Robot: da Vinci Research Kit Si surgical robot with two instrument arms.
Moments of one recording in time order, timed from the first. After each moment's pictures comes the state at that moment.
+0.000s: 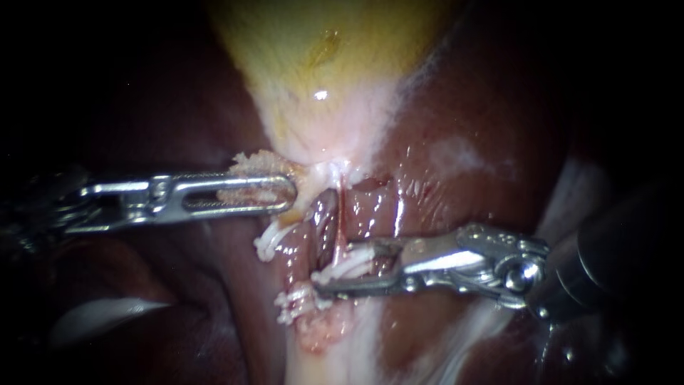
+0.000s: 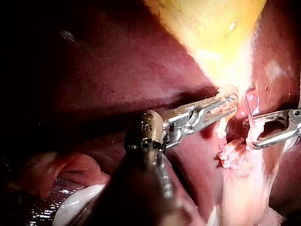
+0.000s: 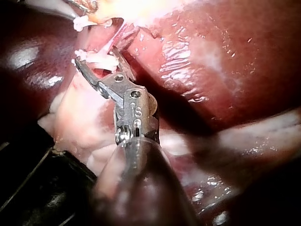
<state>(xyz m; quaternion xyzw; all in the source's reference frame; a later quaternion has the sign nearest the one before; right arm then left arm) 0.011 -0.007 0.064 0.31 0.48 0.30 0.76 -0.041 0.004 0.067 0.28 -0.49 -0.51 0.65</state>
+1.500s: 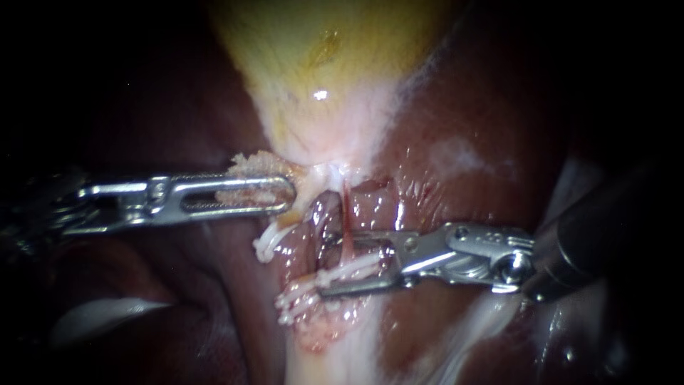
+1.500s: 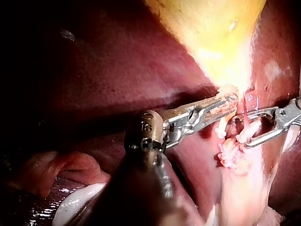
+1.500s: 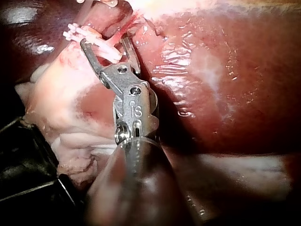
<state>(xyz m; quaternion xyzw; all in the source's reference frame) 0.010 -0.007 0.070 0.28 0.54 0.18 0.77 -0.041 0.003 0.067 0.28 -0.49 -0.51 0.65</state>
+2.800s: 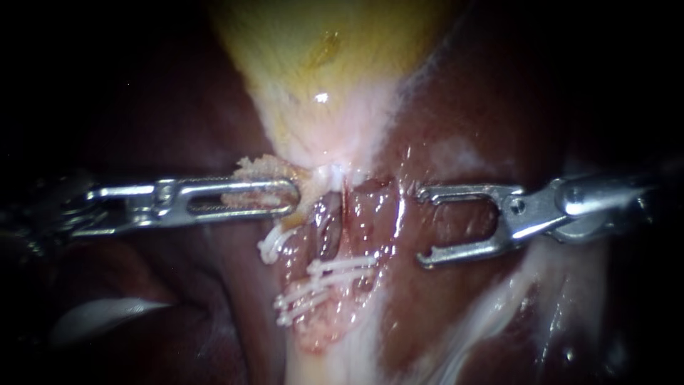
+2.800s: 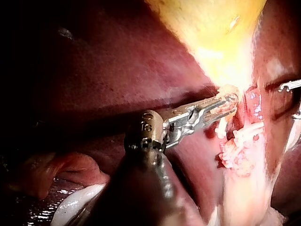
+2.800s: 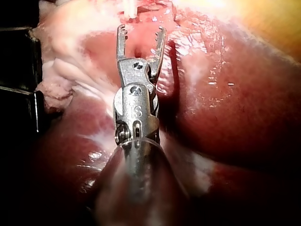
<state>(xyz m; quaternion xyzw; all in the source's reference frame) -0.001 -0.002 0.063 0.19 0.55 0.08 0.81 -0.041 0.003 0.069 0.28 -0.49 -0.51 0.65</state>
